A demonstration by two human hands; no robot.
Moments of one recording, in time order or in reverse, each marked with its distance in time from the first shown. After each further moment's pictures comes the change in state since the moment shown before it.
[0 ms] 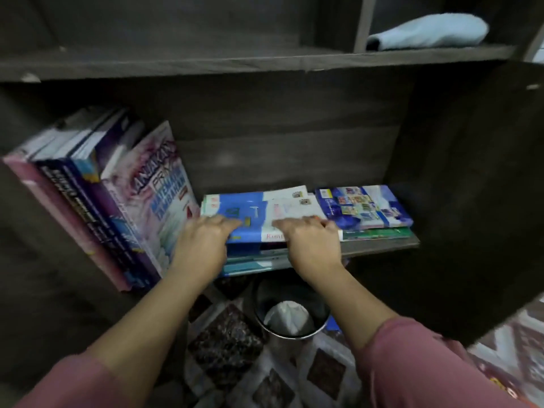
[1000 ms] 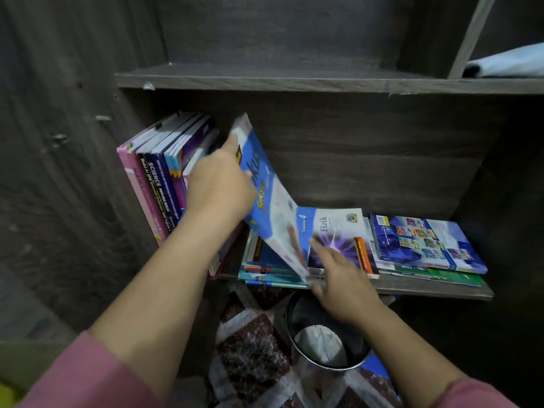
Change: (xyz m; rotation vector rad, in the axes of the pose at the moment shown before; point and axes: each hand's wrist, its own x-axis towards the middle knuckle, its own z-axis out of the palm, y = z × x) left_hand 0.031 0.002 -0.135 -0.170 0.165 -0.615; right_hand -0.003 -0.009 0.026 0.300 -0.252 -0.081
